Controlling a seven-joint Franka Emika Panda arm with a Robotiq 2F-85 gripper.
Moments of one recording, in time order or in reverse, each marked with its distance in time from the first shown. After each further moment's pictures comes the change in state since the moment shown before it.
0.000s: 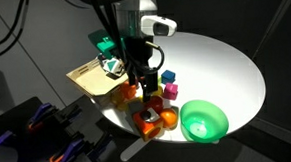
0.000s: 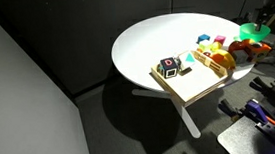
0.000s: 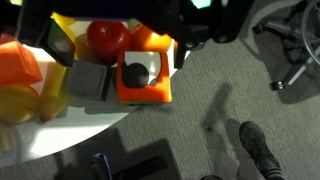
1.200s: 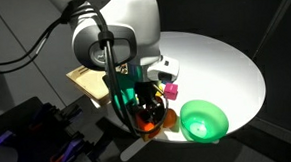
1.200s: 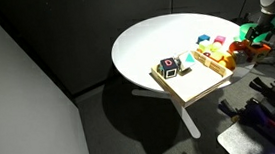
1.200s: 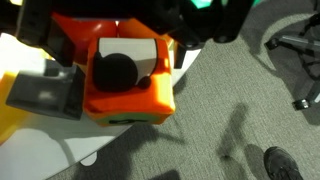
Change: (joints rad) arm -0.042 0.225 -0.011 -0.068 0.158 0.437 -0.150
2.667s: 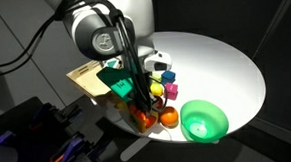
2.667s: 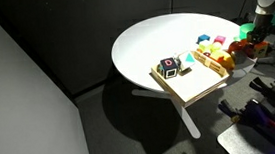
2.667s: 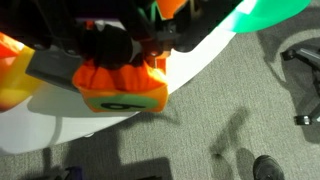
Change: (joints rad) arm 0.061 -0.031 -0.009 0.004 -0.116 -0.107 -0.042
